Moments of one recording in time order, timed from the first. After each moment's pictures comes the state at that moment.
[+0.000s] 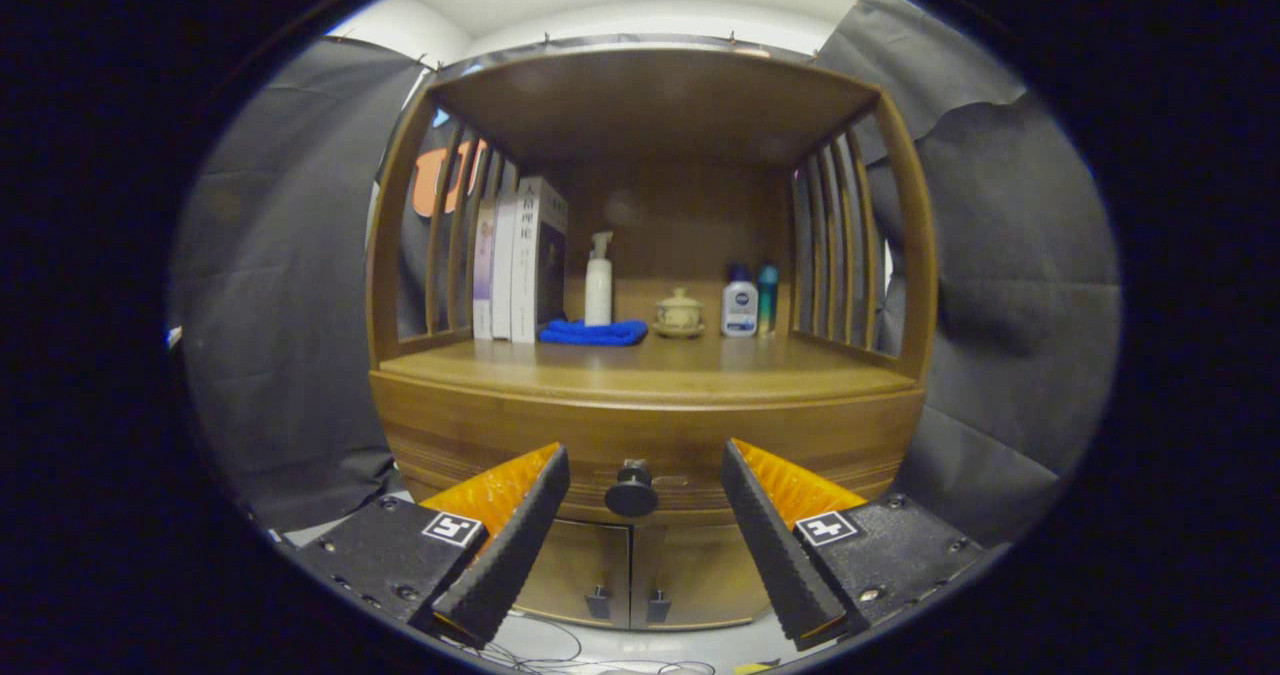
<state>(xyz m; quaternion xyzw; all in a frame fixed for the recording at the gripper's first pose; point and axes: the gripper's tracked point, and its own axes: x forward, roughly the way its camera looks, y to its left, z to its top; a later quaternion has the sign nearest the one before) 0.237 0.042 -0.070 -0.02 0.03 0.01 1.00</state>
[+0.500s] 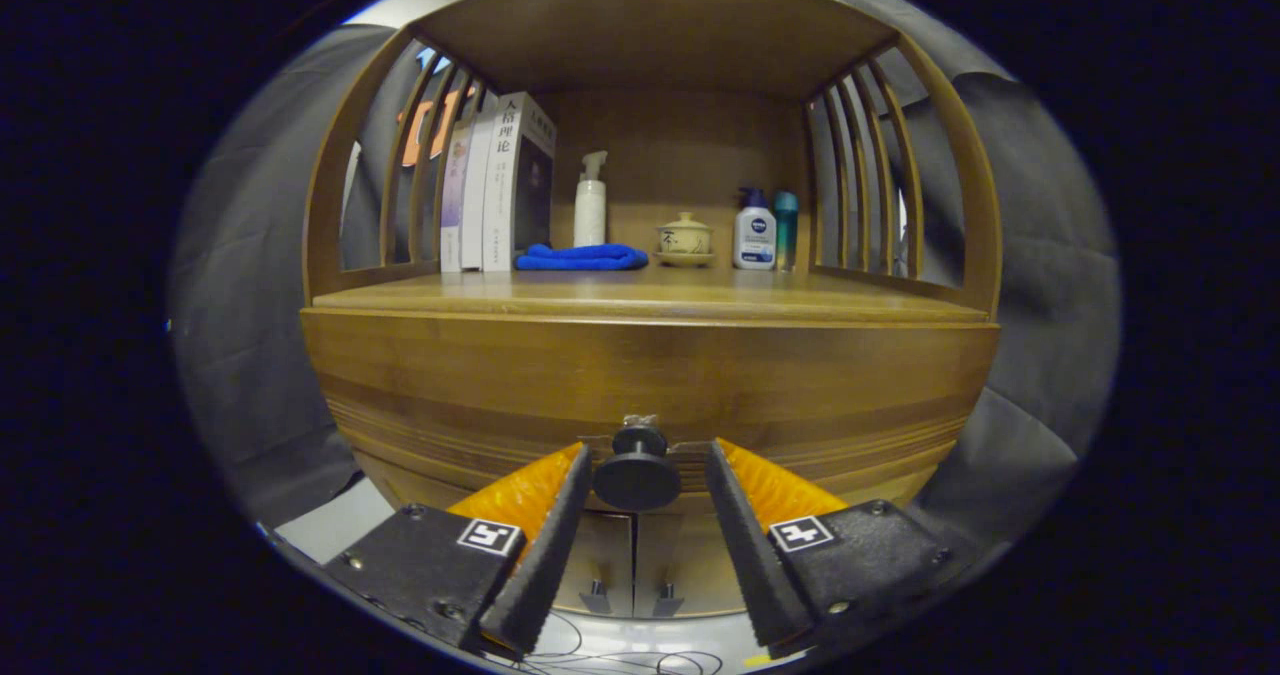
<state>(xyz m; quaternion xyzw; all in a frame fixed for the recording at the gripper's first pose) 0.297 0.048 -0.122 0.00 0.08 0.00 1.00</state>
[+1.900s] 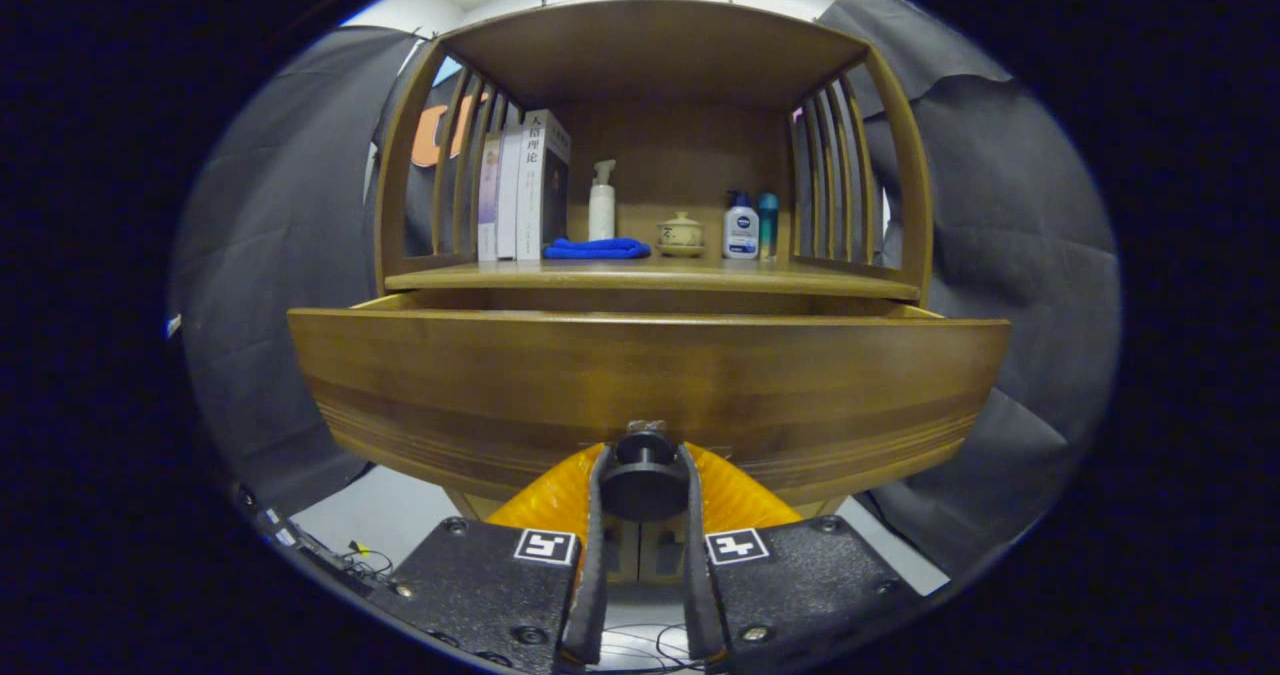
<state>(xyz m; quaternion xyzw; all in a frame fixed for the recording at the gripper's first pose) 0.184 0.047 -0.139 -0.01 0.09 0.00 1.00</state>
